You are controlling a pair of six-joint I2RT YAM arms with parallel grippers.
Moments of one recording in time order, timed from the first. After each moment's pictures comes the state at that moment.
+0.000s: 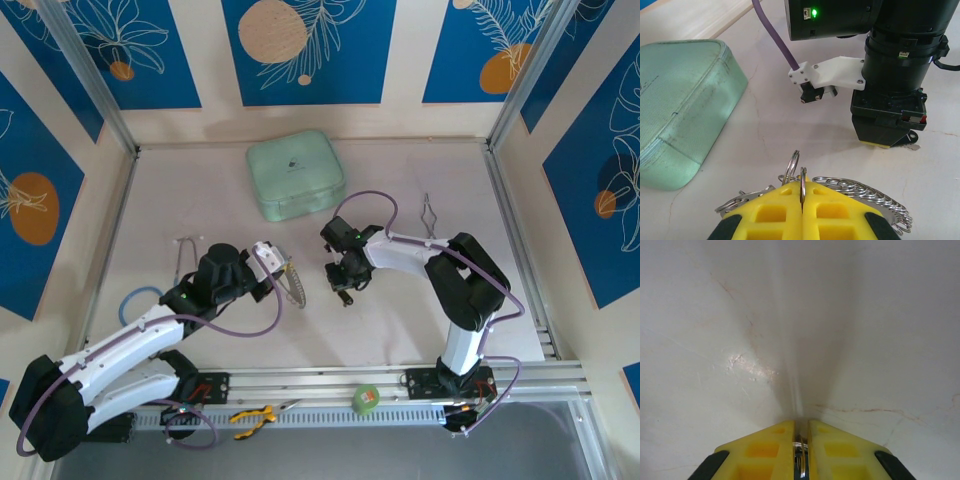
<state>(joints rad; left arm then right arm) -0.69 0.93 0.51 -0.02 0.17 0.32 0.72 1.78 1.08 -0.66 -0.11 0.42</state>
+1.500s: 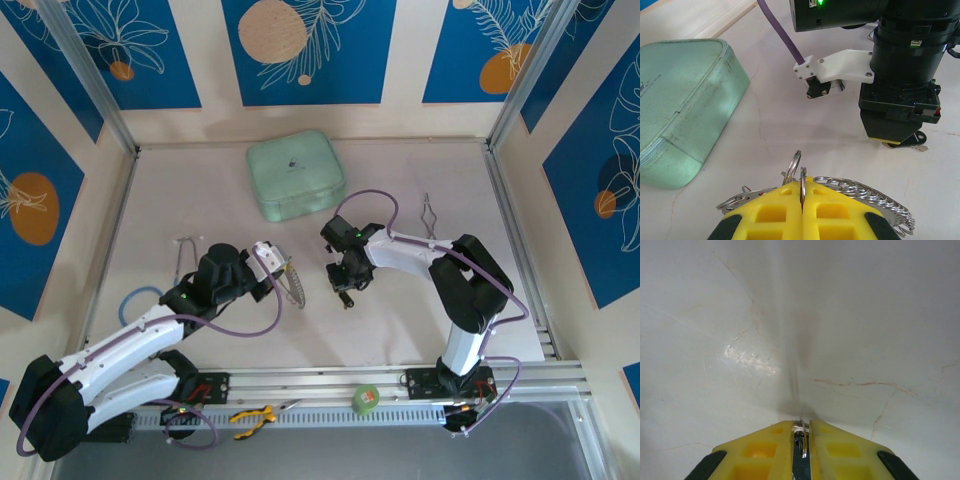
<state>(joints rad) -0.69 0.93 0.51 -0.02 0.16 0.32 0.73 1.76 1.09 -0.73 -0.11 0.42</state>
